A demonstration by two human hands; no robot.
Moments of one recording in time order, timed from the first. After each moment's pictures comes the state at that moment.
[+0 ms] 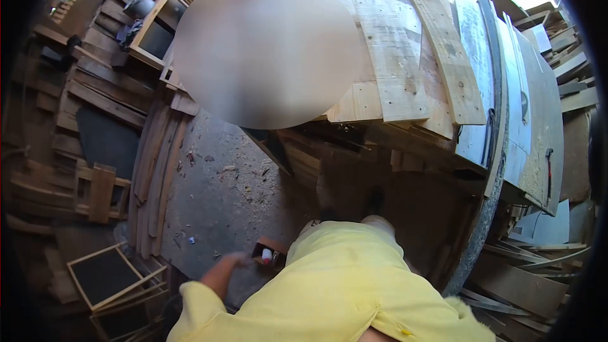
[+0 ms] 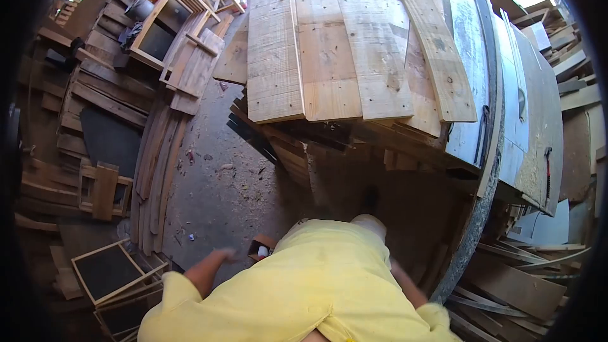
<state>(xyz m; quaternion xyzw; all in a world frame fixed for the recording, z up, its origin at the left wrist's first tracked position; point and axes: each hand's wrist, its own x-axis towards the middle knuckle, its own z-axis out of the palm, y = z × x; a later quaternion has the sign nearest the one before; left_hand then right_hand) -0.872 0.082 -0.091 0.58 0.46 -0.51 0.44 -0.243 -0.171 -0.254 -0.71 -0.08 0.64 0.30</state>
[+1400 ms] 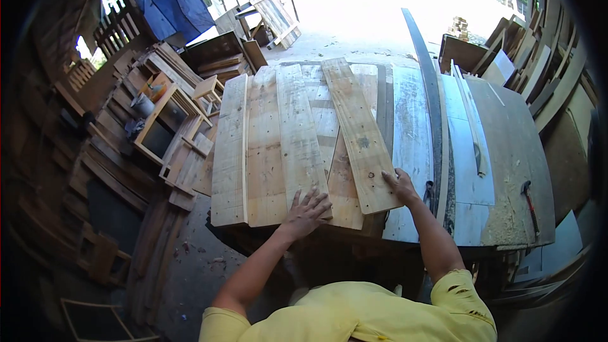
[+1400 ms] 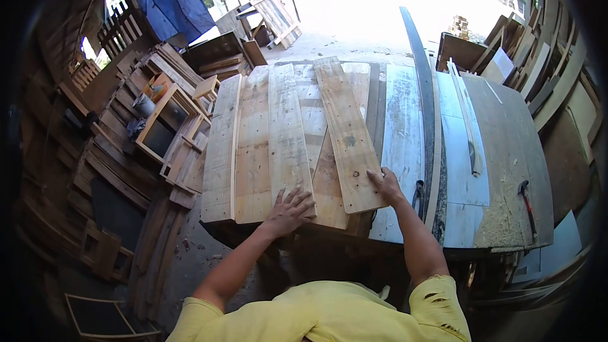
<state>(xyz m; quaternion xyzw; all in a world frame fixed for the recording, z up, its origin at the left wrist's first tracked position) -0.286 0.321 0.113 0.96 0.28 0.00 0.02 0.067 0.271 0.066 -0.68 -0.40 0.38 0.47</state>
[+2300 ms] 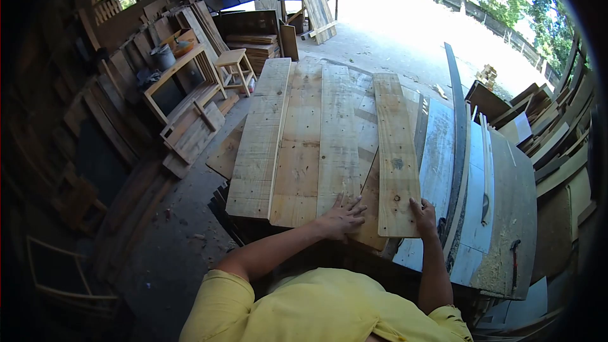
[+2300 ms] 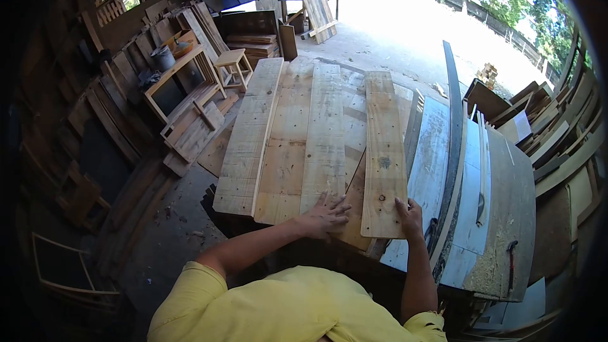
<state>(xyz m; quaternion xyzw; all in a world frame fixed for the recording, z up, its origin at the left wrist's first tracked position) -0.278 0.356 0.142 0.98 0.15 -0.08 0.09 0.023 0.268 0.108 -0.66 -0.39 0.37 0.53</state>
